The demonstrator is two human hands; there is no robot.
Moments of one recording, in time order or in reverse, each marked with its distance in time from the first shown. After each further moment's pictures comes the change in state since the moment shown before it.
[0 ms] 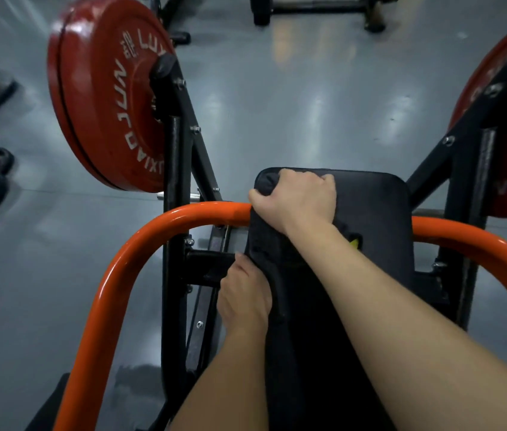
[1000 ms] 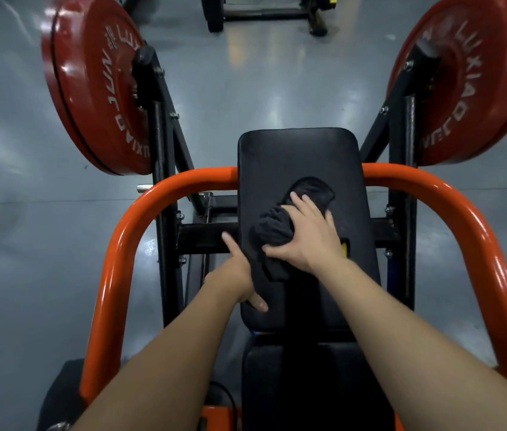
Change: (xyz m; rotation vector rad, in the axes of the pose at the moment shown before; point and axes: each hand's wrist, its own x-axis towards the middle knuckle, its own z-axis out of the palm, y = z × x) left_hand -0.029 -0.062 -0.058 0.782 -0.767 0.205; right_hand -0.175 0.047 0.034 0.204 -0.187 0.021
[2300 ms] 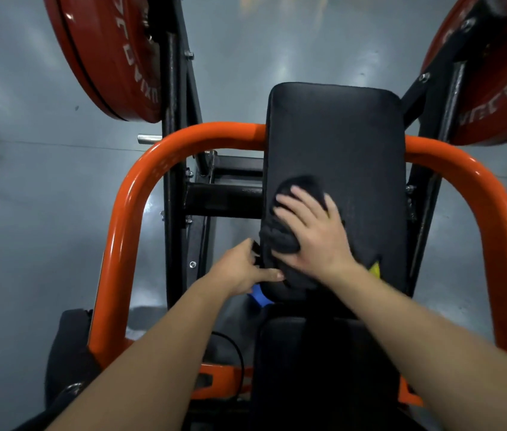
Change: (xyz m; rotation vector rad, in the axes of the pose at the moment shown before) left_hand 0.002 -0.062 0.030 -0.652 -0.070 0.250; right_hand -0.020 0.001 0.064 -0.249 0.365 -0.585
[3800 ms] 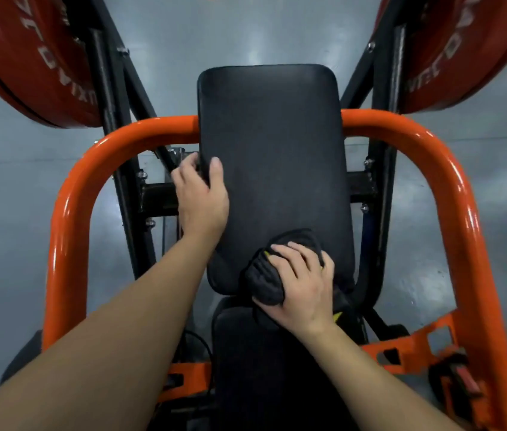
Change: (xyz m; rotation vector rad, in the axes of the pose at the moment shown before) left_hand 0.045 0.086 0.026 -0.084 0.856 0.396; right_hand -0.124 -0.027 -0.015 0.047 0.107 0.389
